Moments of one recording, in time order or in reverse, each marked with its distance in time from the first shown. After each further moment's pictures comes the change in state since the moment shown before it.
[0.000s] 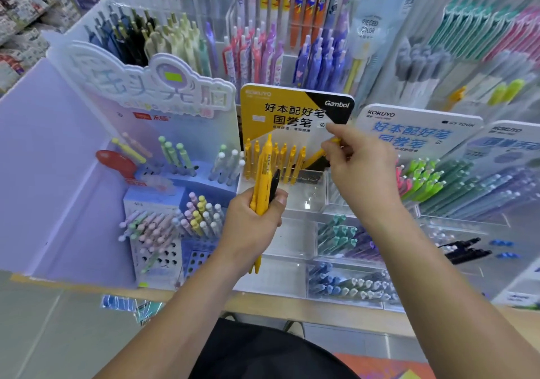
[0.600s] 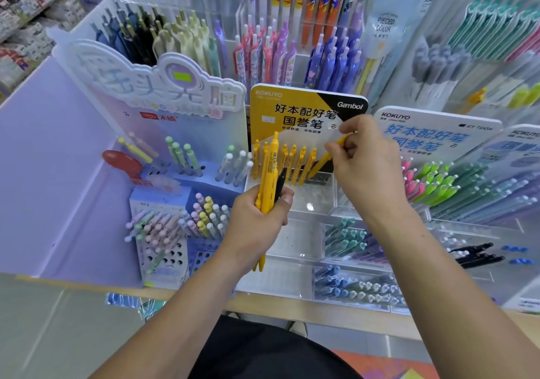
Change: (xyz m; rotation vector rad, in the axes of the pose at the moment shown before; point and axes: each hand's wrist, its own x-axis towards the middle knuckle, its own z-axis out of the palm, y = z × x) left_hand 0.010 0.000 -0.008 -0.039 -0.044 0.002; right_hand 0.008 -0.005 0.009 -0.102 -0.033 0.005
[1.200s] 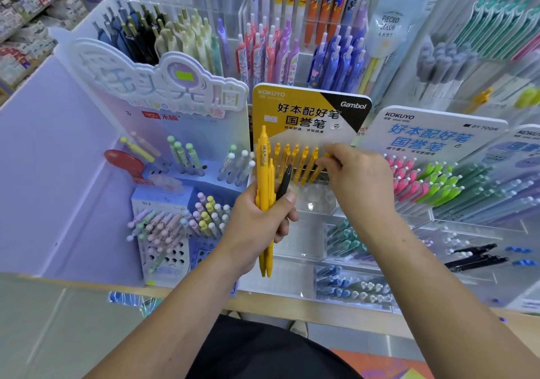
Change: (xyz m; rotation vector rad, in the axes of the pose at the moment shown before) left_hand 0.000 0.004 -0.004 -0.167 -0.095 -0.040; right_hand -0.008 0.023 0.028 -0.195 0.063 -0.205
